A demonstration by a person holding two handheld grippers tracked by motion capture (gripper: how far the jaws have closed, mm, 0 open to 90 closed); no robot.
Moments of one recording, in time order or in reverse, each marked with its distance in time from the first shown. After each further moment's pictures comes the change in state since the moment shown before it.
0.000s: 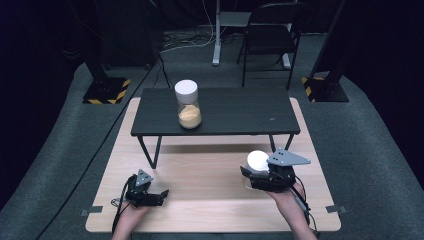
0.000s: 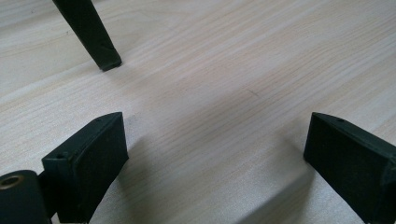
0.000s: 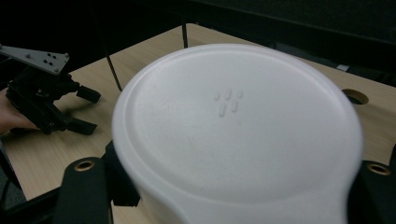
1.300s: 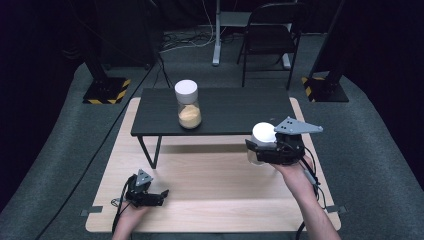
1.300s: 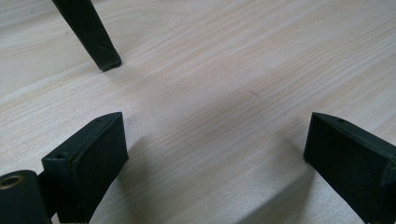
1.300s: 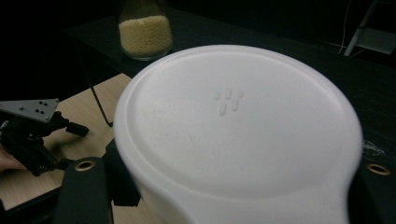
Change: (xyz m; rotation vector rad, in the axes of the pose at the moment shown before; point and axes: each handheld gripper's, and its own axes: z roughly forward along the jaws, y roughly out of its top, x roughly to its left) left arm 0.000 0.000 0.000 0.002 0.000 0.003; right arm -0.017 0.072 -0.013 -0.019 -0.030 -0.020
